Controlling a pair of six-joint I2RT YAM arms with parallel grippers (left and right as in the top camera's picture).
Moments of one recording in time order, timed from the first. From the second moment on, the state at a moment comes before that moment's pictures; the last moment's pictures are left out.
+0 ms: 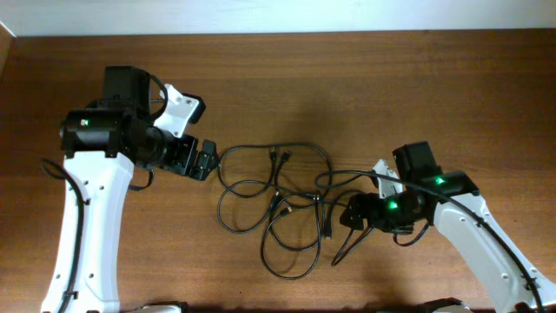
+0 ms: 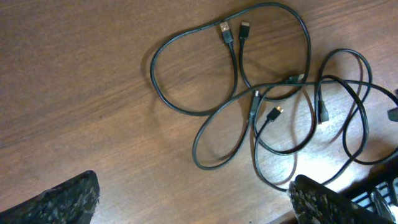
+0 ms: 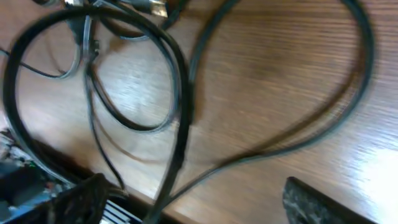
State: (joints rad) left arm 0.01 1.47 1.54 -1.35 0.31 0.32; right arm 0.20 1.35 0.81 -0.90 -0.52 0.21
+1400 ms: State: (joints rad) left arm 0.01 1.47 1.54 -1.34 0.31 0.32; right arm 0.20 1.35 0.74 -0.77 -0.71 0.33
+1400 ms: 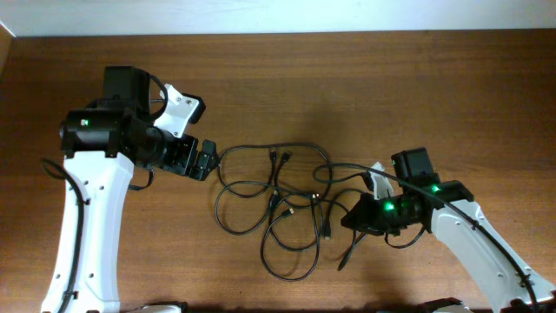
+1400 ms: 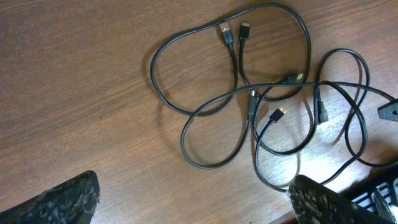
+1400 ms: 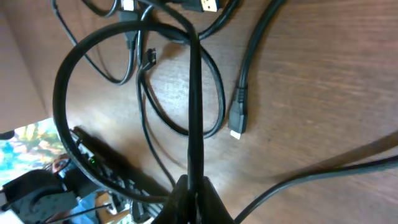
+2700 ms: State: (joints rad) left arm 0.01 1.47 1.54 -1.34 0.31 0.32; right arm 0.20 1.35 1.67 -1.16 -0.42 0.28
